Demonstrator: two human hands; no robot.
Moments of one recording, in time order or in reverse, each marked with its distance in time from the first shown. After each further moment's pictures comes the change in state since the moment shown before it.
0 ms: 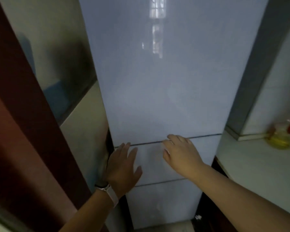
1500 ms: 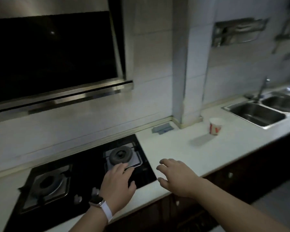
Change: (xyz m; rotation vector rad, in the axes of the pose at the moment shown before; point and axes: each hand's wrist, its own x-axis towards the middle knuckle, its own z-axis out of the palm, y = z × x) left_hand -0.416 0.726 -0.121 -0.615 -0.324 1.650; right_hand -0.849 -0.093 -0.414 -0.353 -0.273 1.645
